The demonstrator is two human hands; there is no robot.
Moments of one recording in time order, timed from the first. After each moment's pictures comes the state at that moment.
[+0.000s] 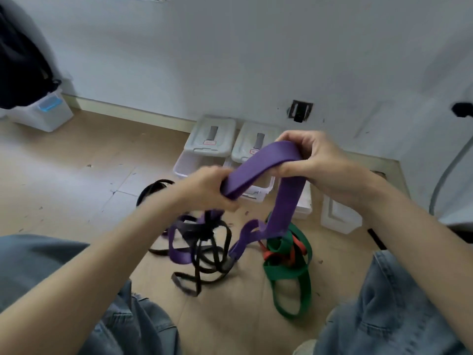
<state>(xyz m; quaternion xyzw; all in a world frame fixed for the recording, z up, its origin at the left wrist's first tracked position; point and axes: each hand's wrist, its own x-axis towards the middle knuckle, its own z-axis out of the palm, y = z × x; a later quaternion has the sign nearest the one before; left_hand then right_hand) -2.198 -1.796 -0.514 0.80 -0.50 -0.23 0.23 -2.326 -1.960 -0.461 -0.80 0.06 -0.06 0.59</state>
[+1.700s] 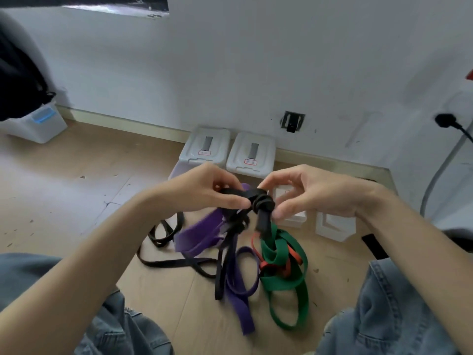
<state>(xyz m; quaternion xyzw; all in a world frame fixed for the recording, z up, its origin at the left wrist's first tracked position) -2.206 -1.791 -0.473 0.73 -0.48 -0.34 0.36 -2.335 -1.977 -0.459 -0.81 0.03 0.21 0.55</state>
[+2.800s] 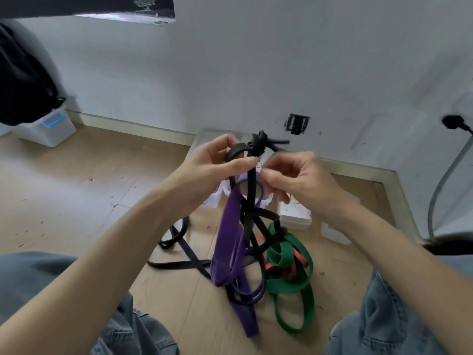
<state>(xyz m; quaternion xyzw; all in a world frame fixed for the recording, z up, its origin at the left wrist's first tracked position) -2.207 -1.796 -0.471 0.57 -0.36 -0.34 0.66 -2.324 -1.944 -0.468 -0.82 0.03 -0.13 0.56</state>
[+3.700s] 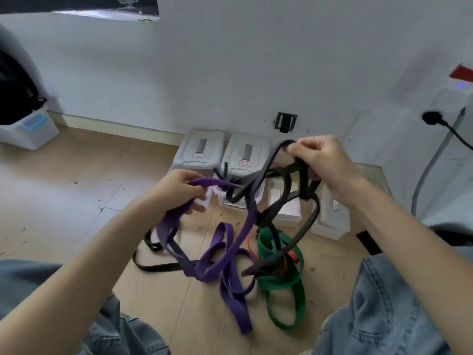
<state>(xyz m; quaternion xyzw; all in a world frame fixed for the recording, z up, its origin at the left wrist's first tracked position) -2.178 -1.787 -0.509 0.79 -0.24 -0.35 0.44 -2.329 -1.987 -0.460 -0.80 0.22 -0.19 0.53</state>
